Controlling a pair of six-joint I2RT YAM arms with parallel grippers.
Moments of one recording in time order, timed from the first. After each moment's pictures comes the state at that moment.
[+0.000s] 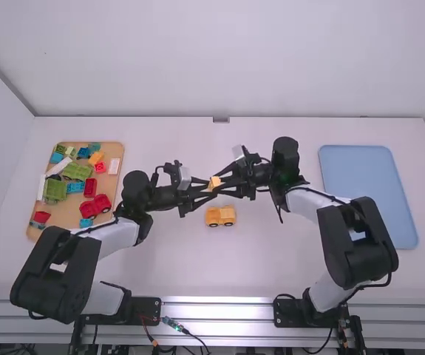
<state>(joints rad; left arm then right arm) -0.23 1.47 0.46 0.98 1.06 -0.10 0.30 1.74 0.82 0.75 -1.51 0.02</state>
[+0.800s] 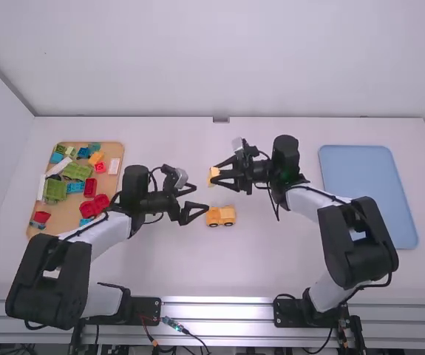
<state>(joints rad) -0.13 1.43 0.54 0.27 0.98 0.12 0.30 1.74 0.84 0.74 -1.36 0.08</state>
